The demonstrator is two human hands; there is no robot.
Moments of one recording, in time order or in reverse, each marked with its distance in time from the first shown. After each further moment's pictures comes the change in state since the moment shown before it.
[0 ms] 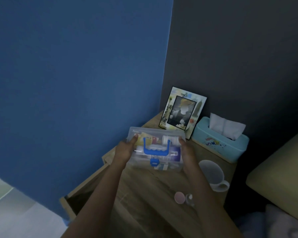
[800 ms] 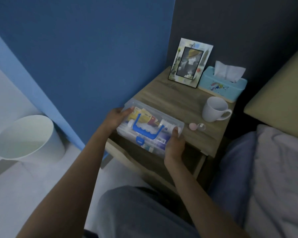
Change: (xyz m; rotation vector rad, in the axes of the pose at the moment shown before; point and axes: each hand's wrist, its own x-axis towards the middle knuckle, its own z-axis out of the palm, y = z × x) left_hand -0.094 -0.051 -0.158 0.230 -0.291 0.158; right_hand -0.232 0.150 0.073 0.276 0.259 -0.070
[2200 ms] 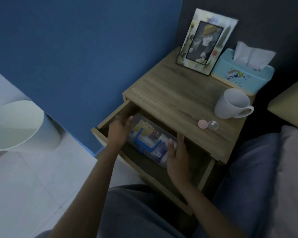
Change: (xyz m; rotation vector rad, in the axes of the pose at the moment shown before) left_hand 0.015 -0.088 0.059 0.201 0.196 -0.037; right_hand 0.031 0.055 -0.034 -0.484 -0.356 -0.355
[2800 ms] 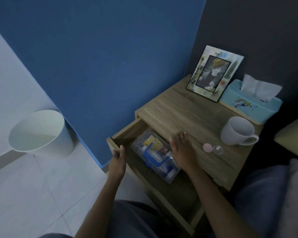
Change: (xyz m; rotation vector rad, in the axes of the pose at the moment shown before) left_hand -0.066 -0.005 -0.006 -0.388 0.142 -0.382; right_hand 0.106 -0.017 -0.016 -0.895 -0.286 -0.224
